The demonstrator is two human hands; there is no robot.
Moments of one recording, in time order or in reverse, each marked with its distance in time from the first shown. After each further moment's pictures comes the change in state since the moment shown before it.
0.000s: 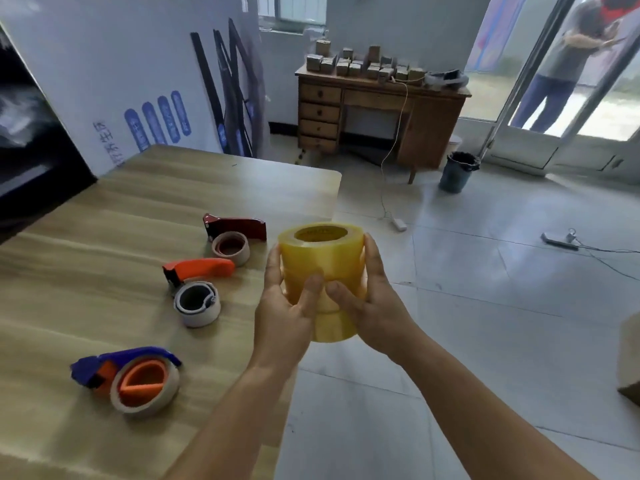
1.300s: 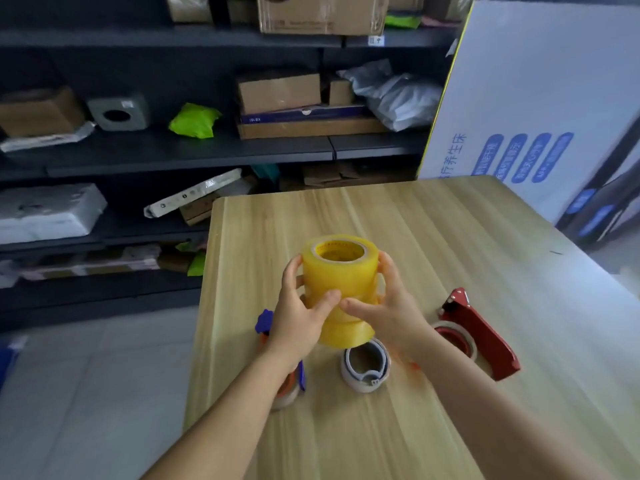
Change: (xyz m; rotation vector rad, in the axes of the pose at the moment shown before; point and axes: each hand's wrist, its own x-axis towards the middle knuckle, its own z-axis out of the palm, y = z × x) left_hand 0.096 -0.045 -0.176 0.095 1.068 -0.144; right_hand 0.243 -0.009 0.242 0.038 -1.068 -0.170
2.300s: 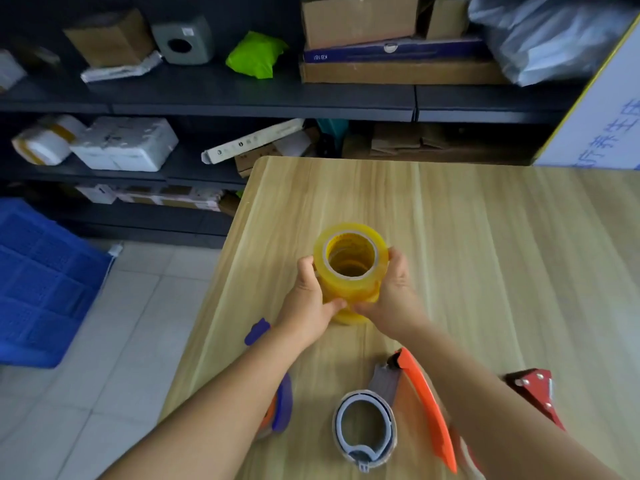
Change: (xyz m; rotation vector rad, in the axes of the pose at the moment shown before) left_hand 0.122 -0.060 0.032 0.591 0.148 -0.275; right_hand 0.152 0.071 0.001 -0.440 -0.275 -0.014
